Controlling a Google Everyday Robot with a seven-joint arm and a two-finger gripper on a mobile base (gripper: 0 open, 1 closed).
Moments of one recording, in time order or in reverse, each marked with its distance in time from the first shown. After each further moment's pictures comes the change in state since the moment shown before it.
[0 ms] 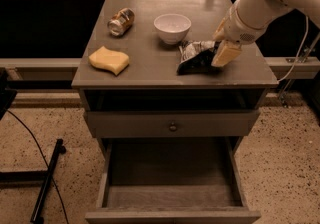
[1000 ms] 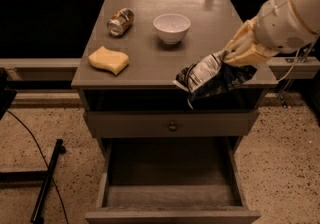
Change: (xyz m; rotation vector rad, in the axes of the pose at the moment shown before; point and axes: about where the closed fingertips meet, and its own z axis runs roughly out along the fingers) arm -0.034 0.086 -0.107 -0.061 -0.268 -0.001
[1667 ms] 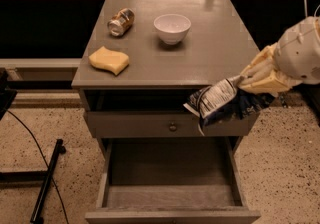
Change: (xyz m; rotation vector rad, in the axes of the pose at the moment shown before) arm 0.023 0.062 -0.018 -0.033 0.020 0.120
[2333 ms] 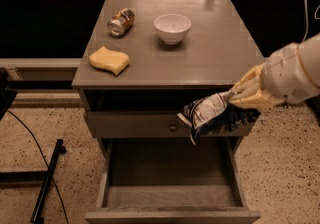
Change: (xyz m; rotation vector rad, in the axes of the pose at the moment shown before) arm 0.019 0.008 0.039 -0.017 -0.047 0.046
